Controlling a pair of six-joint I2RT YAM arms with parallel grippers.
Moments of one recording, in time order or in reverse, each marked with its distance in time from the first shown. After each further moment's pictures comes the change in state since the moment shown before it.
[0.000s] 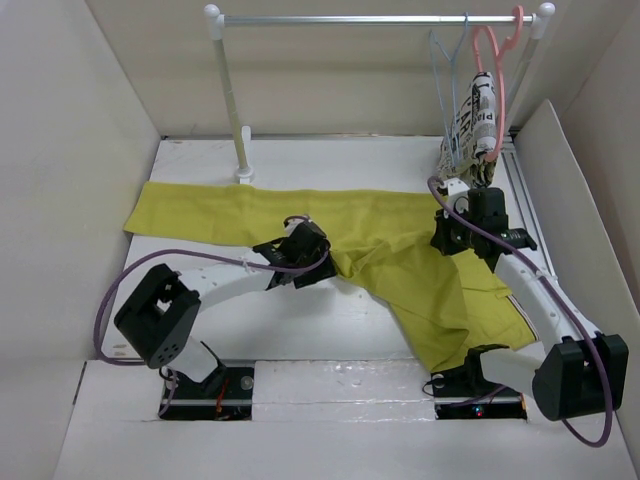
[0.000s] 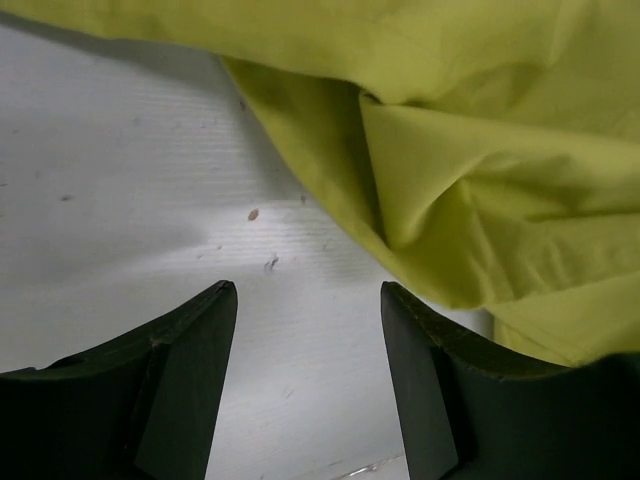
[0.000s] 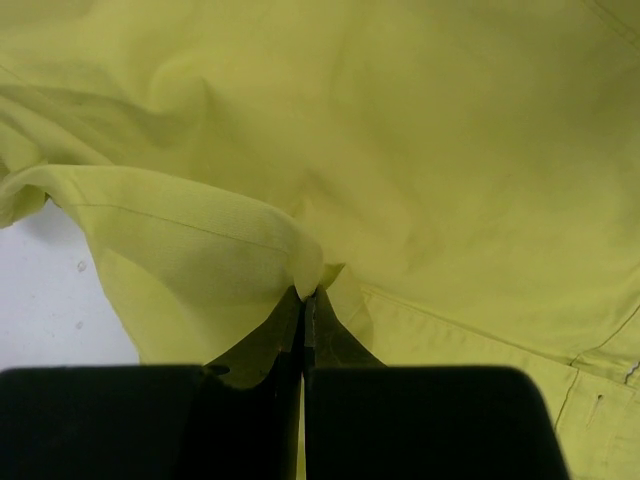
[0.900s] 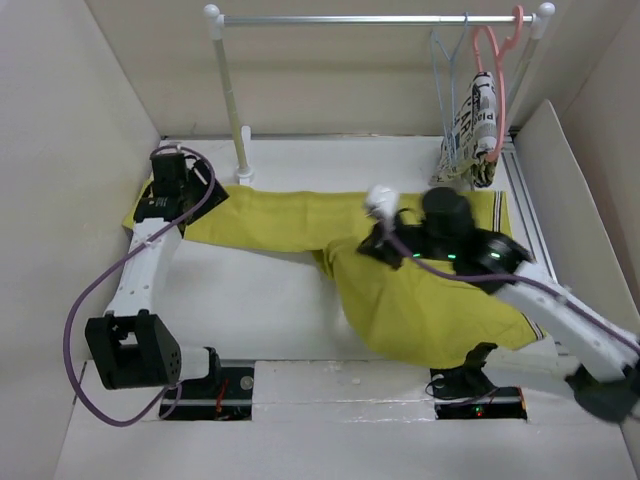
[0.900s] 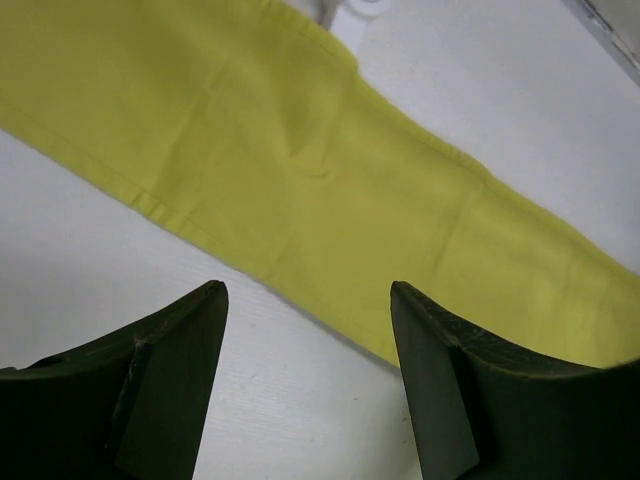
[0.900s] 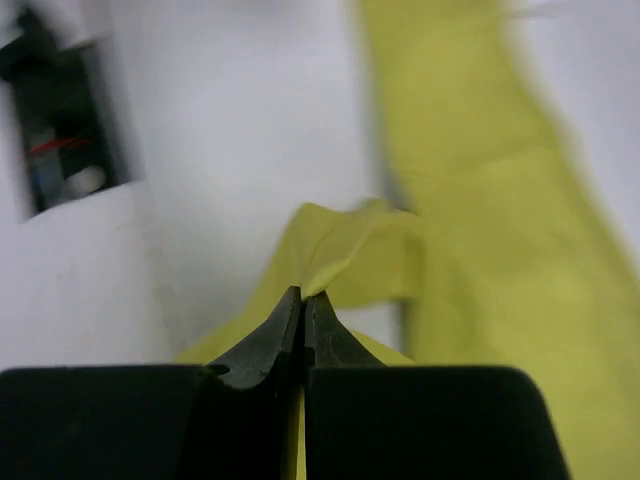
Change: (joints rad) left arm 0.859 -0.164 0.291 -0.238 0.148 0.417; right arm 0.798 0.060 0.351 -0.052 -0.076 -0.087
